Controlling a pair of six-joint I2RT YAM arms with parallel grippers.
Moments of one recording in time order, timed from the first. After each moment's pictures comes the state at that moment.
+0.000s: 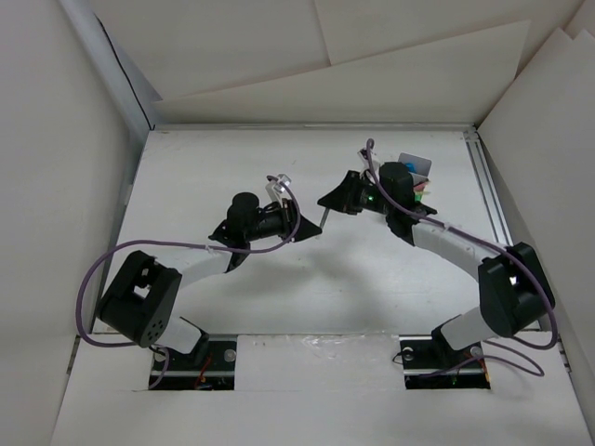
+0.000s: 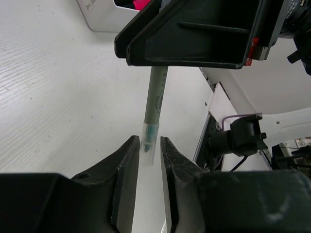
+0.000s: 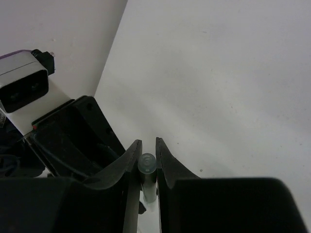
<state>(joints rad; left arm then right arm) -0.54 1.44 0.63 0.60 0.65 -0.70 0.47 1.49 0.92 0.28 -0.49 0.73</state>
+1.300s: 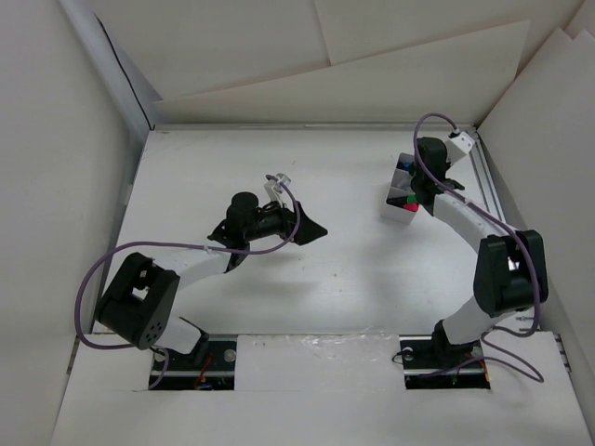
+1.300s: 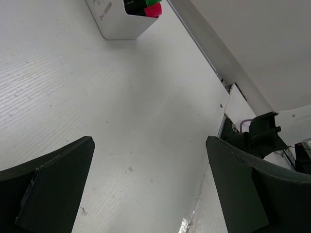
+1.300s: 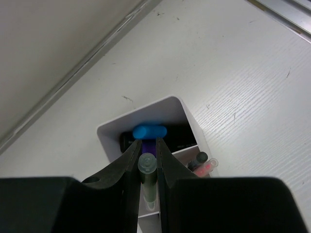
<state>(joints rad) -0.54 1.43 0.63 0.58 0.61 -0.61 0.17 1.59 1.10 0.05 0.58 0.68</state>
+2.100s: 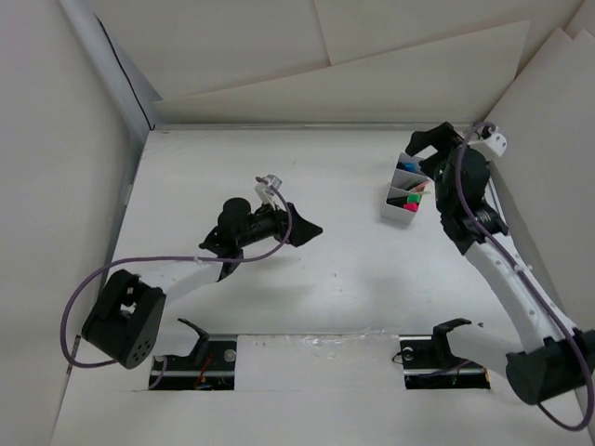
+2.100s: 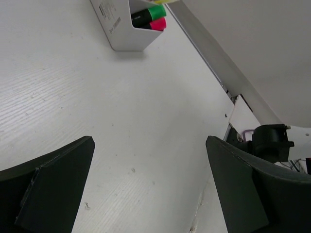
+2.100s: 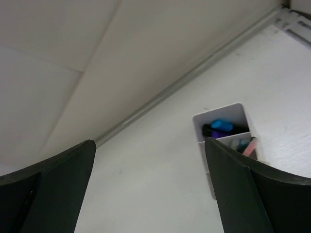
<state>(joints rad) -0.54 1.35 0.58 0.58 0.55 -0.61 0.28 1.16 1.09 -0.06 0.54 0.68</state>
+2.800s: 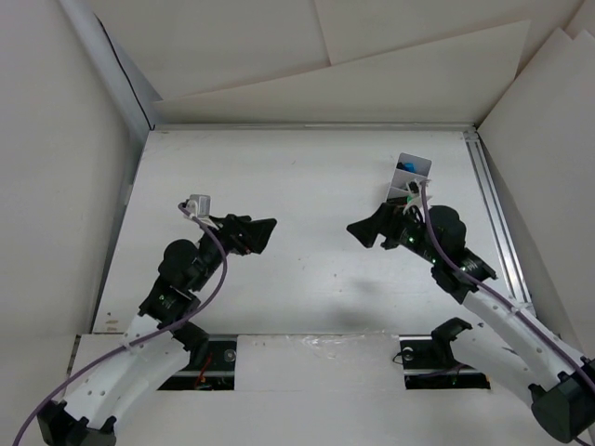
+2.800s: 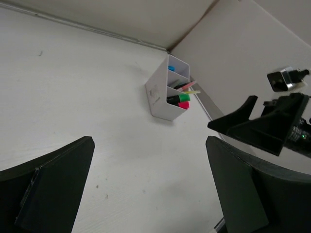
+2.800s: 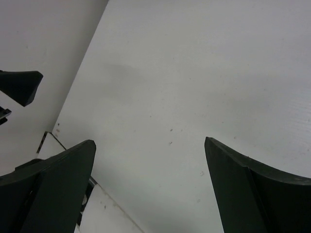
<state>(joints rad) -0.55 0.56 0.46 0.16 0.06 -0.64 0.48 0.82 0.65 -0.07 -0.24 0.61</state>
